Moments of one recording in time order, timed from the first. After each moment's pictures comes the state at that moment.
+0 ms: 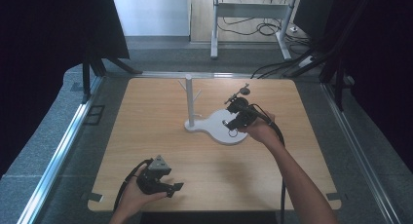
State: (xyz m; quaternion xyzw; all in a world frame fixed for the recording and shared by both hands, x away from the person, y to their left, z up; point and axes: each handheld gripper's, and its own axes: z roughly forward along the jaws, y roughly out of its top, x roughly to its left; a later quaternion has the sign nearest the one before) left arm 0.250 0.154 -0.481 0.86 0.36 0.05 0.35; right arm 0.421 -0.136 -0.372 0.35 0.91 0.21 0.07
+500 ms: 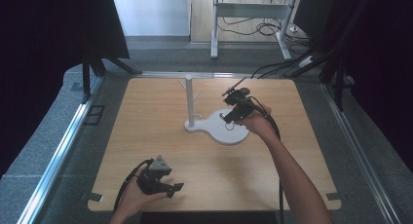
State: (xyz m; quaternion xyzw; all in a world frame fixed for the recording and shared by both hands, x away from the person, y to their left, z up) left arm 0.251 0.153 -0.482 0.86 0.36 0.05 0.35; right arm 0.442 -0.129 -0.367 0.36 0.90 0.22 0.07
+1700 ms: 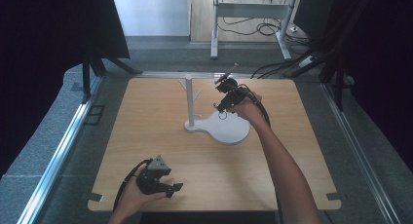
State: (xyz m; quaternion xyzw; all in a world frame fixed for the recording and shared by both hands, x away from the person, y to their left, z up) left arm 0.251 0.155 -0.481 0.86 0.36 0.04 0.35; right arm 0.484 -0.105 -0.361 0.38 0.90 0.22 0.06
